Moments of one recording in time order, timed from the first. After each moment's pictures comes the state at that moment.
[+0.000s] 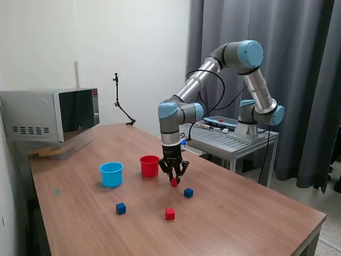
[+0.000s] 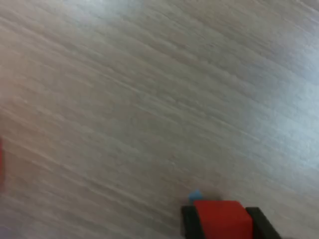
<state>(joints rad) -0.12 -0.81 1.50 -2.16 -1.49 -3.66</state>
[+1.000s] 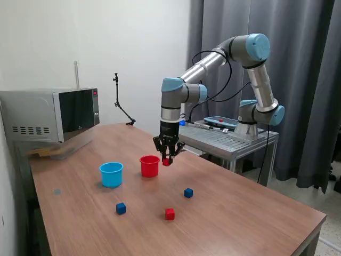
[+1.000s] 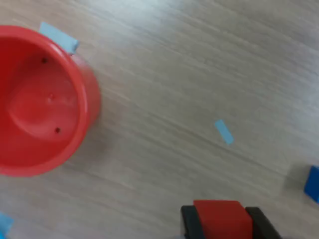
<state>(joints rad) -0.10 -0.93 1.45 -2.13 -1.58 -3.60</state>
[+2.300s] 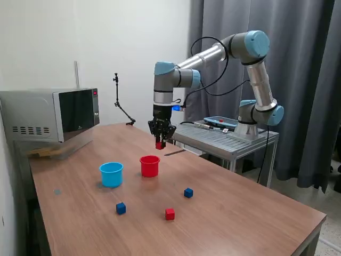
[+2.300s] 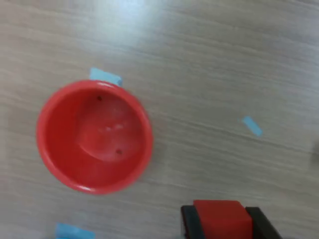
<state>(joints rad) -0.17 -0.99 1.40 -2.01 -1.59 -3.46</state>
